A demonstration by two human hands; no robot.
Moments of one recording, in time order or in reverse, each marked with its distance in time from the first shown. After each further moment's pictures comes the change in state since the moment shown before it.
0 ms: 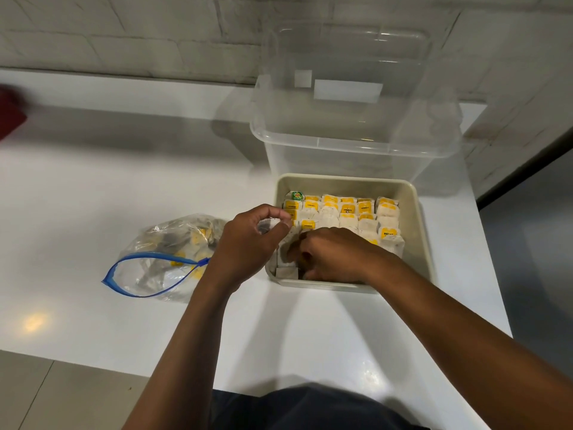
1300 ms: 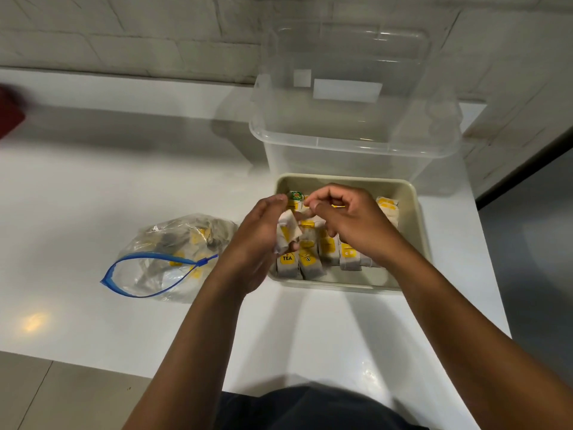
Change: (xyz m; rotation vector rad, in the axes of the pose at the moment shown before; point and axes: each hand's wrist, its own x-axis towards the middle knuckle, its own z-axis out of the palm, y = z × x) left_hand -0.002 0.033 0.018 -0.674 -0.037 -0.326; right_hand -0.015 0.001 -0.033 0.895 0.555 0.215
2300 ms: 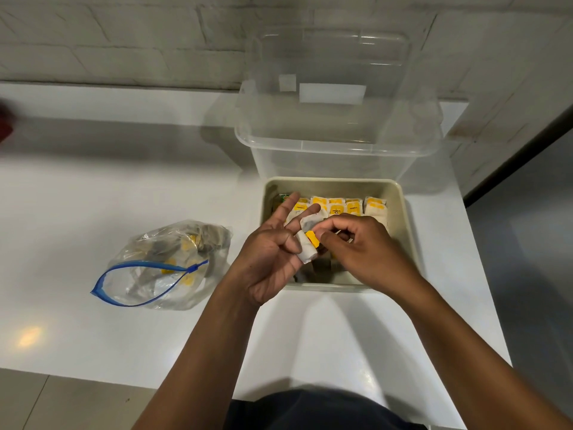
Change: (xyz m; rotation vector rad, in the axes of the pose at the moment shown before) left_hand 0.002 -0.018 0.018 -0.503 -0.397 -0.140; right_hand -0.047 0.001 -0.009 -0.056 0.023 0.018
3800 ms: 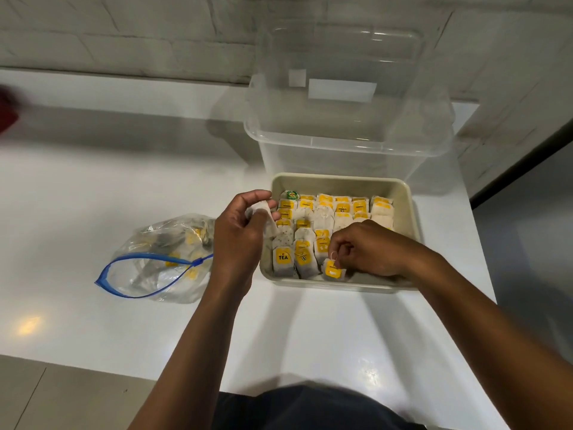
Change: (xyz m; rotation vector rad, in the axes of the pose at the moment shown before) left_hand -0.016 0.018 -0.019 0.760 0.544 0.513; right_hand 0.034 0.037 -0.020 -0.564 -0.505 0.044
